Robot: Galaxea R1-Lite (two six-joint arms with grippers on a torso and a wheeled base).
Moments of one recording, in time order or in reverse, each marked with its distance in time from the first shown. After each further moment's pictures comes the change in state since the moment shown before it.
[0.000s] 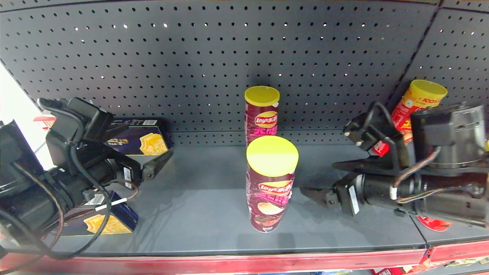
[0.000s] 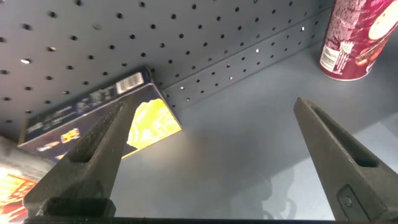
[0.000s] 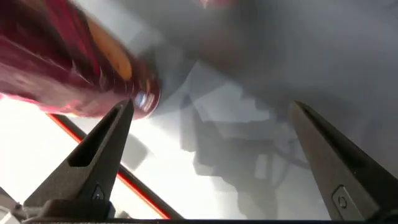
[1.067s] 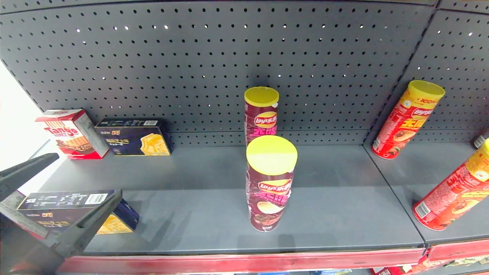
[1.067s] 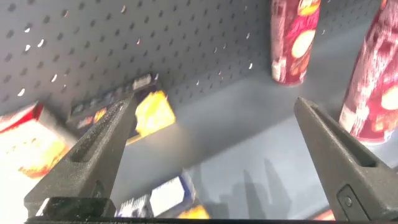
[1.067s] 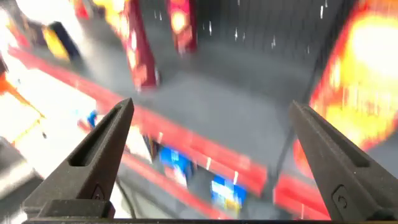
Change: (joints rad) left arm -0.180 -0.511 0.254 0.130 0.142 0.000; right arm -0.038 -1.216 0.488 0.325 -0.021 -0.001
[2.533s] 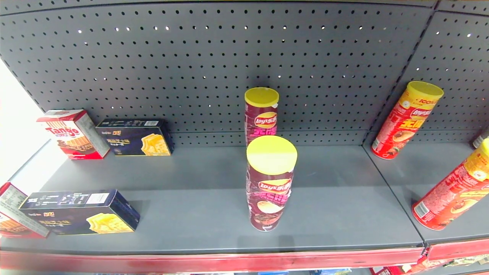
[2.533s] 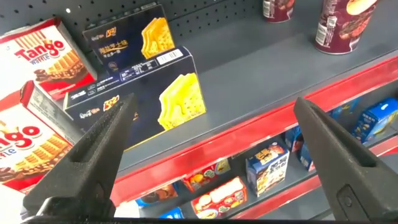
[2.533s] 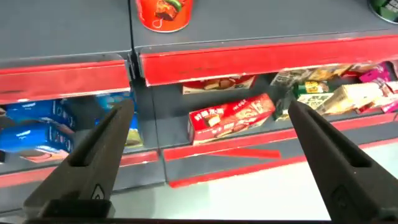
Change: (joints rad) left arm 0.007 -0.730 0.150 0.609 0.004 -0.046; right arm -0.565 -0.101 0.336 -0.047 -0.230 0.073
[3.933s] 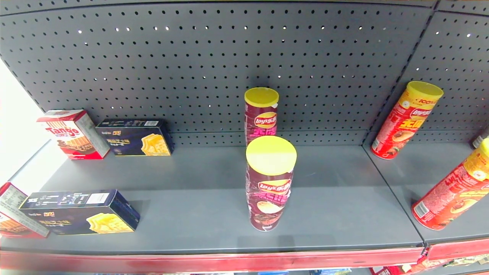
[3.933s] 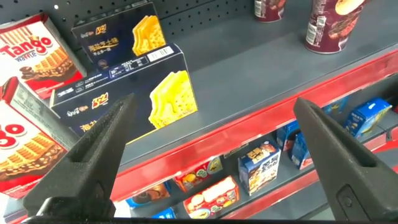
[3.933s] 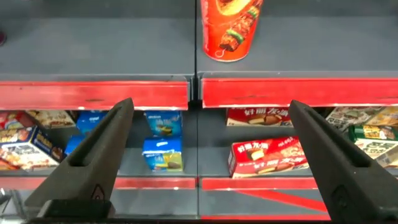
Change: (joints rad) left arm -0.004 -0.012 0.015 0.000 -0.021 -0.022; right arm -0.087 -0.143 0.070 -0.077 0.327 -0.017
